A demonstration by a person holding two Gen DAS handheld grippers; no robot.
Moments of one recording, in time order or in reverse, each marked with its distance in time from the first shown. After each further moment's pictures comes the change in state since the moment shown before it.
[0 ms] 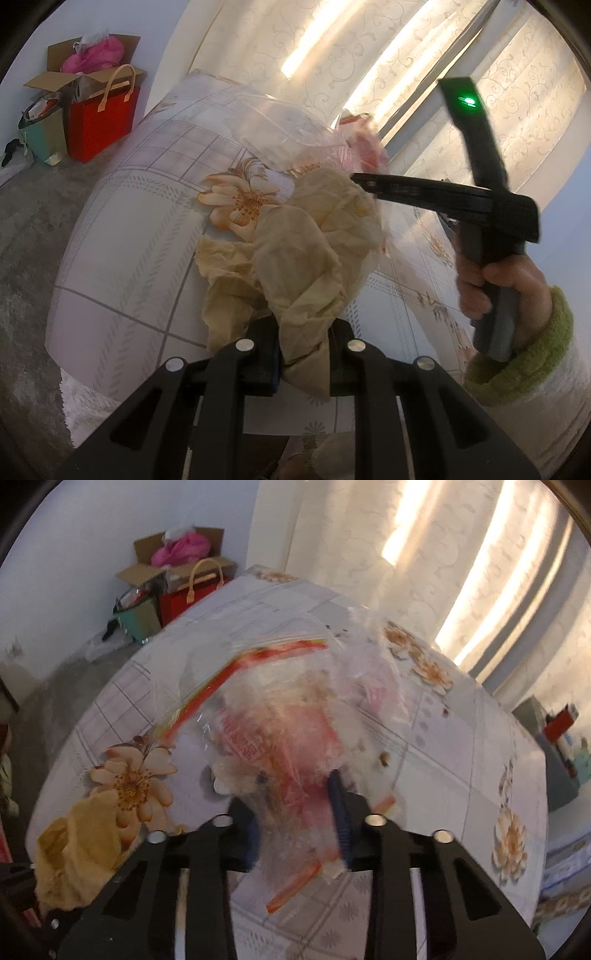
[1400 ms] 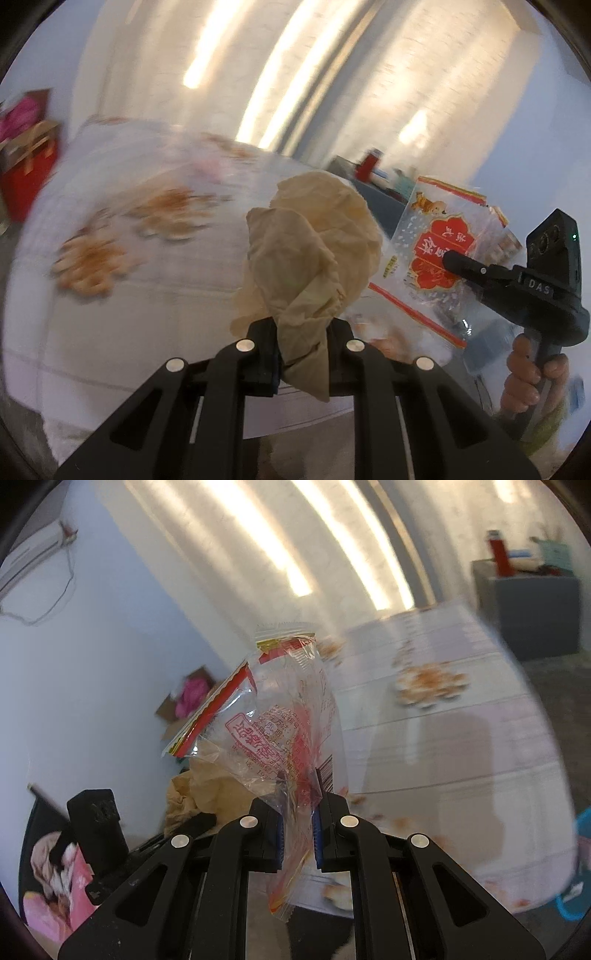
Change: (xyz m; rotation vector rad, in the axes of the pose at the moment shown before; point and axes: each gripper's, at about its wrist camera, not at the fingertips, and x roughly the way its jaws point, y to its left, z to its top) left arm -0.005 -0.148 0.006 0.271 0.032 -0.186; right arm -0.182 -0.160 -0.187 0.688 -0.262 0.338
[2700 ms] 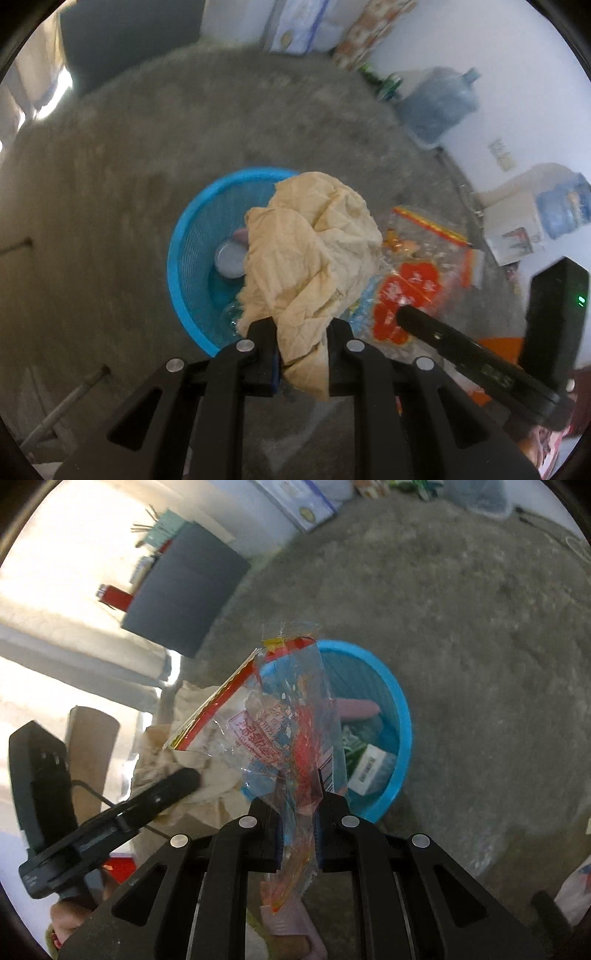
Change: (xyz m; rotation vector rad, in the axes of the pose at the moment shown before) left arm 0.448 -0.417 -0.197 0.528 0.836 -0.221; right arm -0.172 -0.414 -0.201 0.914 -0.134 -0.528
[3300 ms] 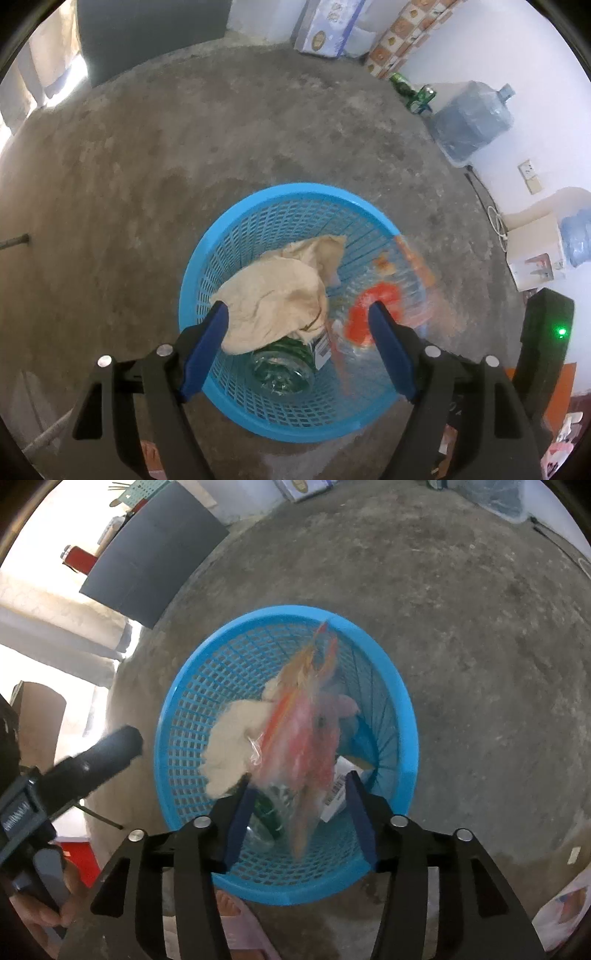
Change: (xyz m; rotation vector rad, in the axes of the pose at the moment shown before) left arm 0.052 0.037 0.019 -0.046 -0.059 0.039; right arm 0.063 -0.005 0.004 -0.083 0.063 -0.160
